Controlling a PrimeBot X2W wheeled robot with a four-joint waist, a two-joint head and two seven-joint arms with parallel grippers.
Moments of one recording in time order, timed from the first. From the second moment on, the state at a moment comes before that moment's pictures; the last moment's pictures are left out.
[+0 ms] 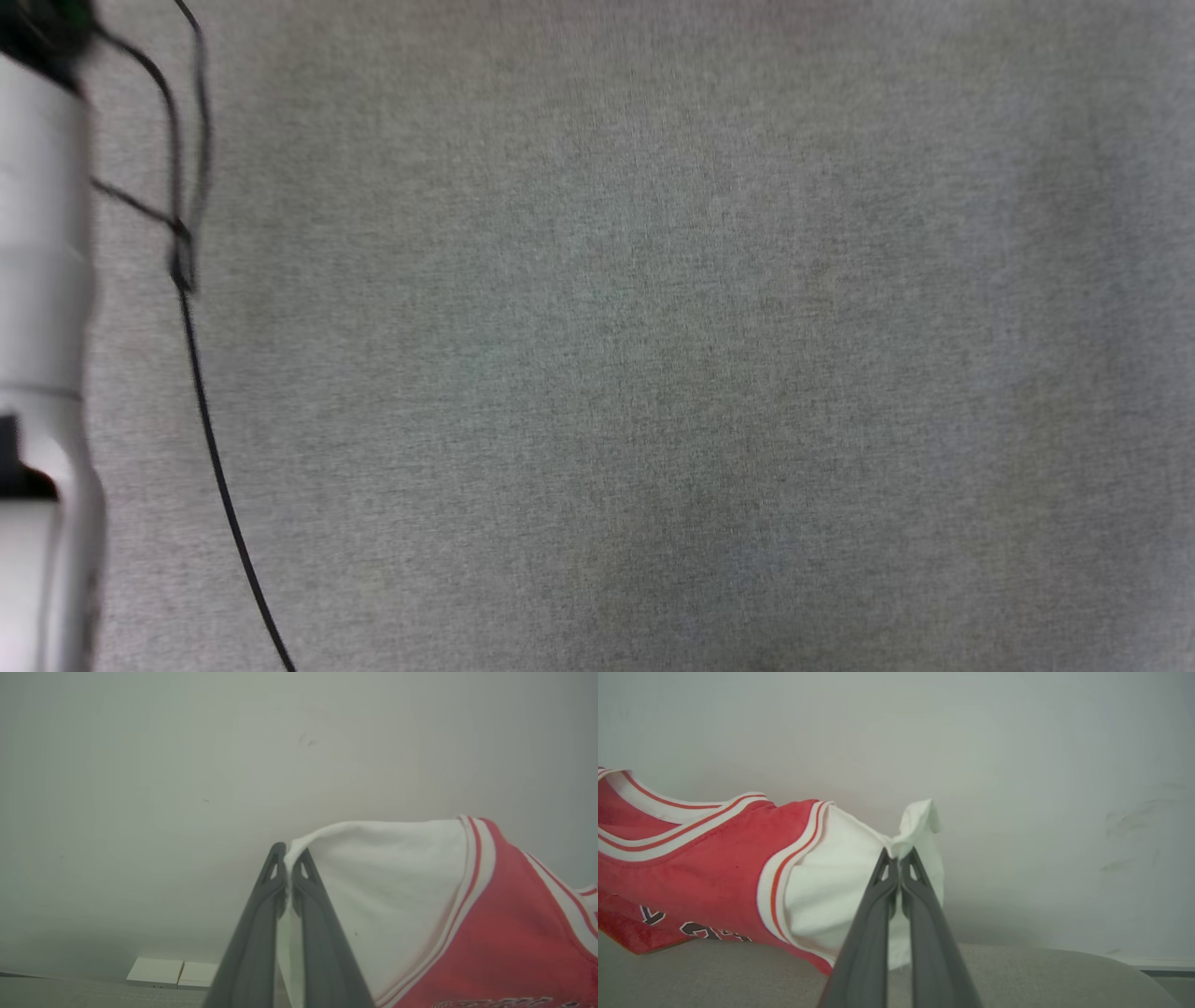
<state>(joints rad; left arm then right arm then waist) -1.35 0.37 -0.24 0.83 -0.61 -0.02 -0.17 -1.34 -0.30 0.21 0.83 0.43 0.13 -0.03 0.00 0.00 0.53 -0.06</state>
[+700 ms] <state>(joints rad) -0.45 0.26 -0.18 0.63 -0.65 0.00 -0.26 -0.63 -0.31 0.35 0.87 0.64 0.13 -0.15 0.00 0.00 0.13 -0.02</state>
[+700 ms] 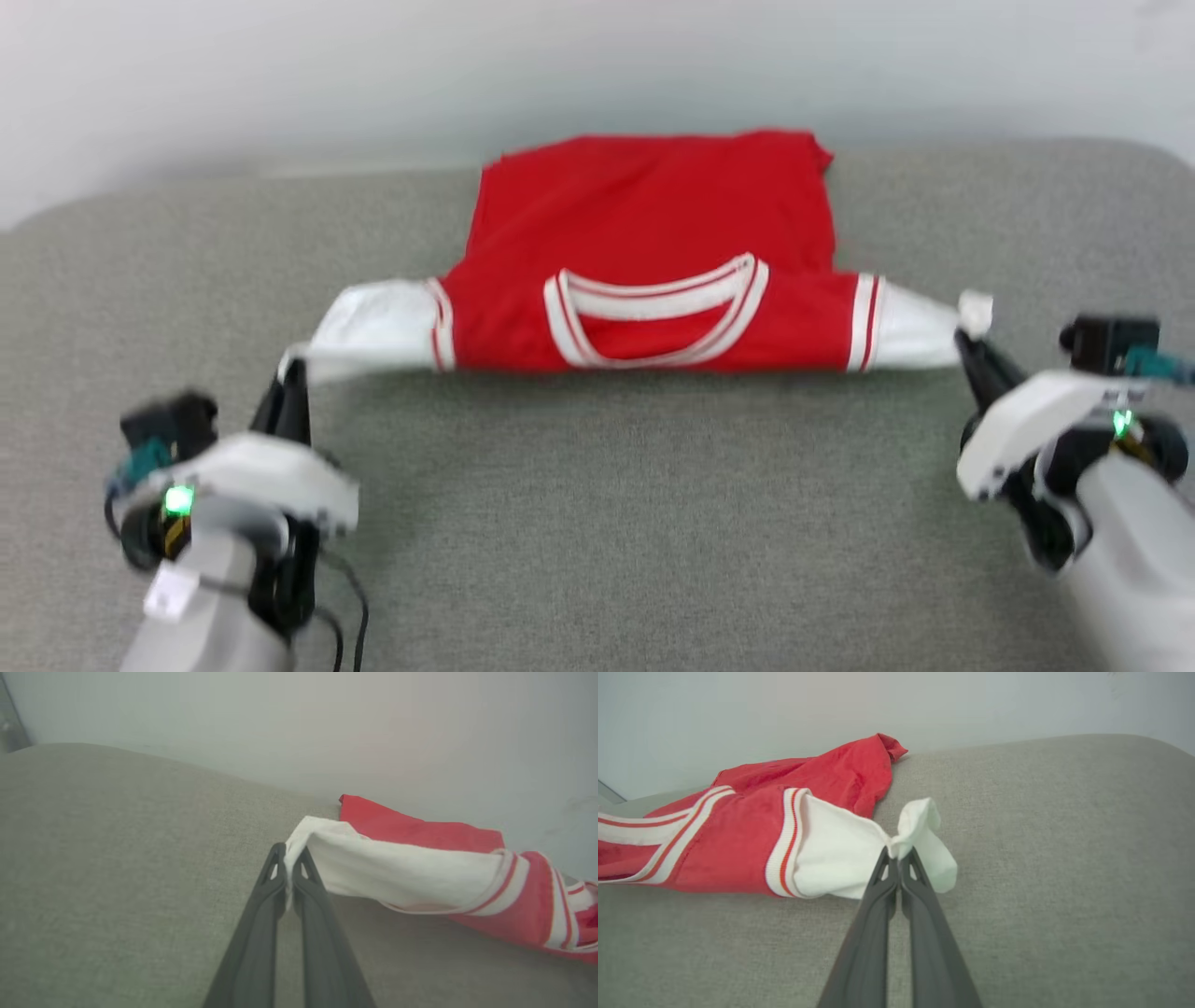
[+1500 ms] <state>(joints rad) 0.18 0.28 -0.19 0.24 -0.68 0.14 -0.15 0.06 -0.25 0.11 0.52 0.58 0.13 -0.16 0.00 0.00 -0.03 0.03</state>
